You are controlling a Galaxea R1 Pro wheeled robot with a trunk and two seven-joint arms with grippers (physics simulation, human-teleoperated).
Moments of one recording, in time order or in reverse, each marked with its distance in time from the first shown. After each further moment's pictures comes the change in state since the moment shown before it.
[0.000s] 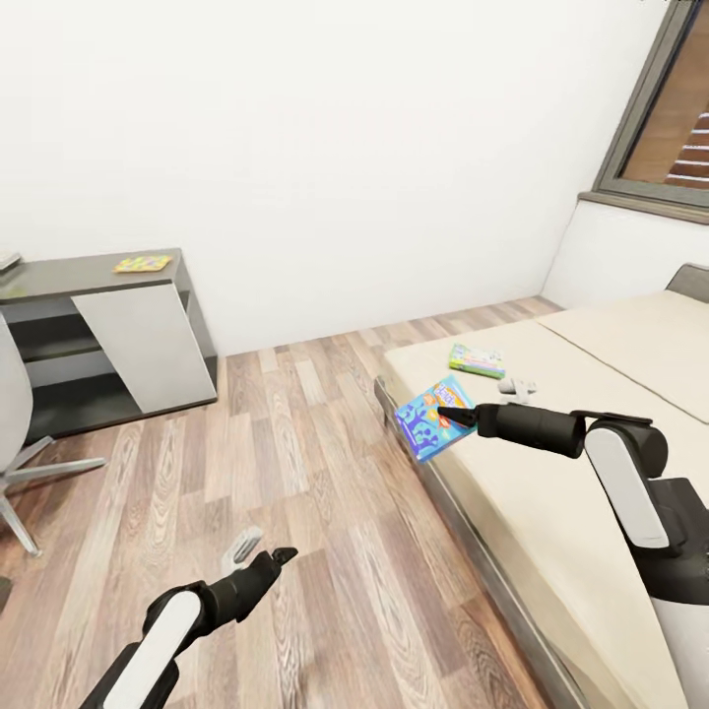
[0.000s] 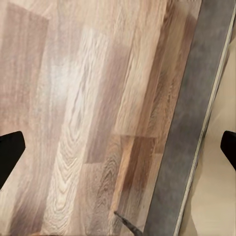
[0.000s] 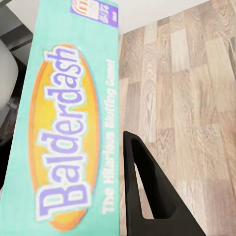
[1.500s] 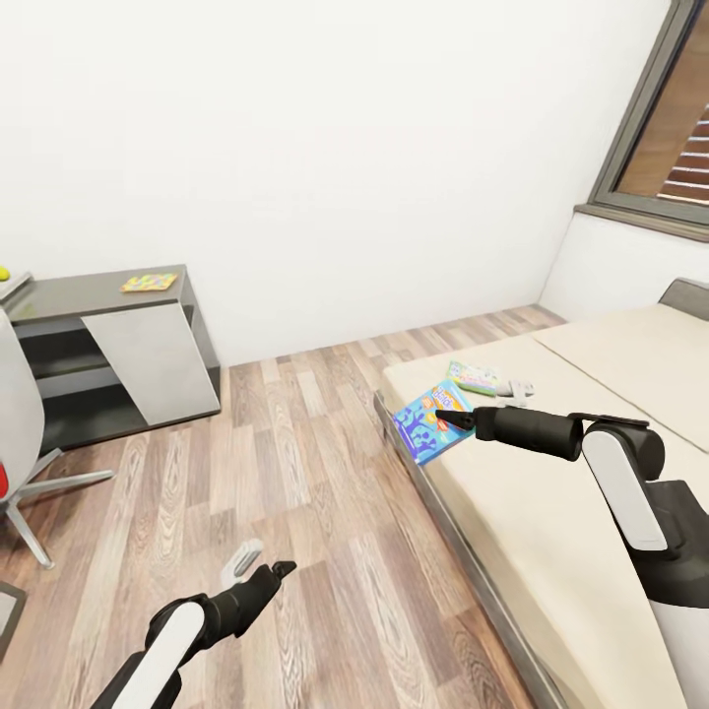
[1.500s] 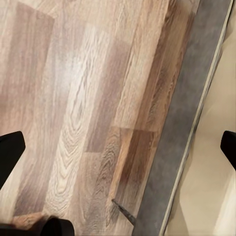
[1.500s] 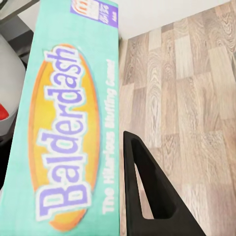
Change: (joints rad) left arm 0.004 -0.010 0.000 0.076 -0.032 -0.019 -0.023; right arm 0.008 0.002 0.006 0.000 0.000 0.000 0.001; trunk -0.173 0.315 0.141
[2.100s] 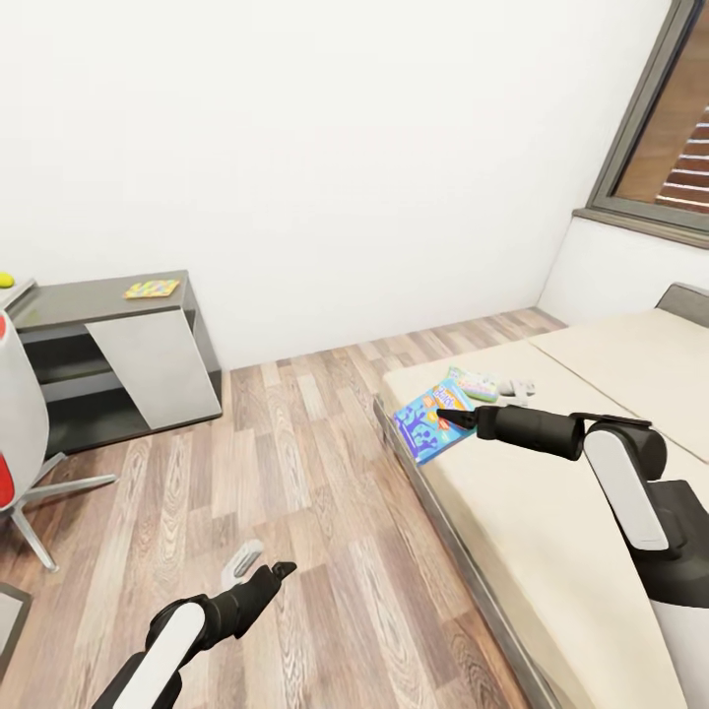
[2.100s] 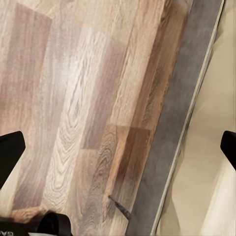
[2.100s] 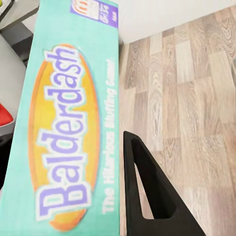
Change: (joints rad) left arm -0.001 -0.001 0.000 0.005 -0.001 -0.001 -0.001; right arm 0.000 0.000 -0.008 0.000 -0.001 0.000 0.003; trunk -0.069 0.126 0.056
